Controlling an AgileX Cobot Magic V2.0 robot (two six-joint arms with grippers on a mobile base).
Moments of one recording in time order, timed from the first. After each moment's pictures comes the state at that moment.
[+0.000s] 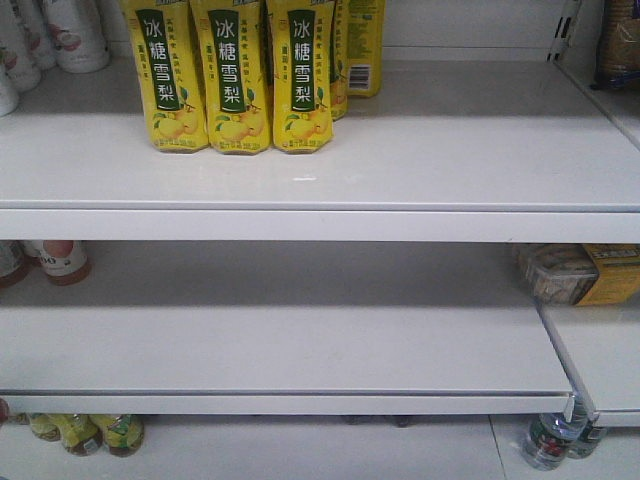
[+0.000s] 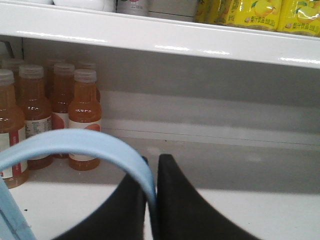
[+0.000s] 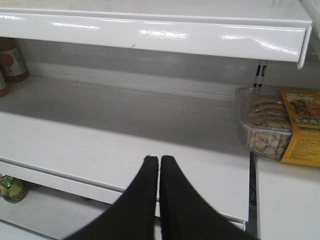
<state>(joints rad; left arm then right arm) -0.06 0.00 0.04 -0.02 0.07 -0.17 0.82 0.12 -0.34 -0.75 0.78 0.79</state>
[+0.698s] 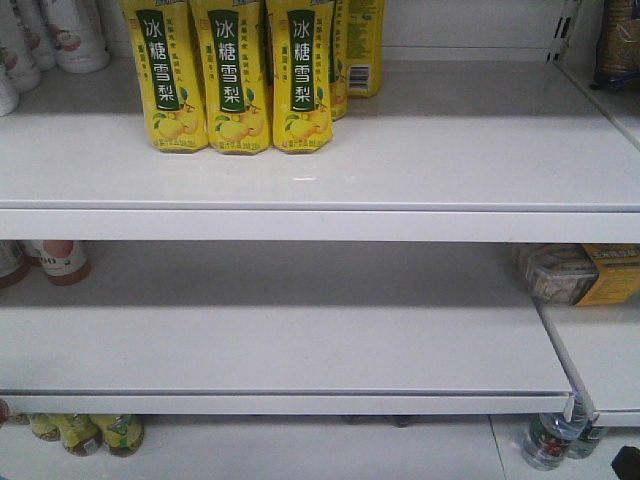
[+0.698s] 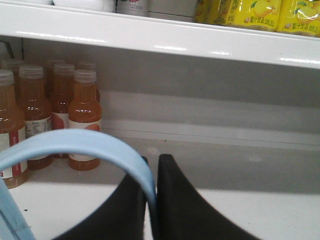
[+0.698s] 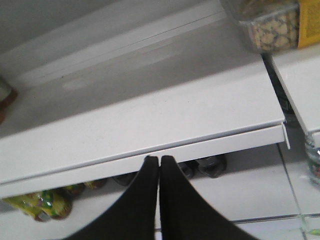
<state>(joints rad) -0.06 0.00 0.04 -0.02 0.07 -0.17 0.34 0.08 -0.05 -0.27 0.46 0.79</state>
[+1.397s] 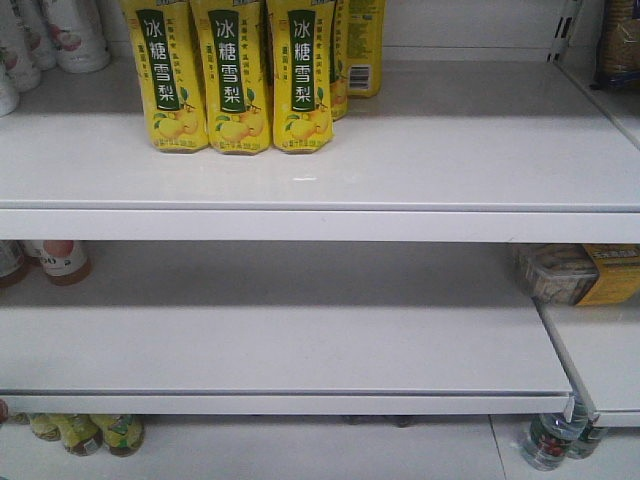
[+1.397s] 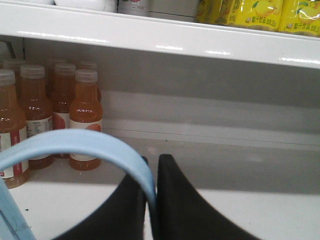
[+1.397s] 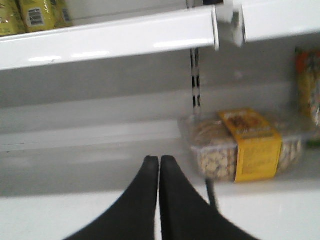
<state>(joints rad) -0.05 0.00 0.04 -0.02 0.07 -0.17 0.02 -0.01 0.03 0.01 0.07 0.05</state>
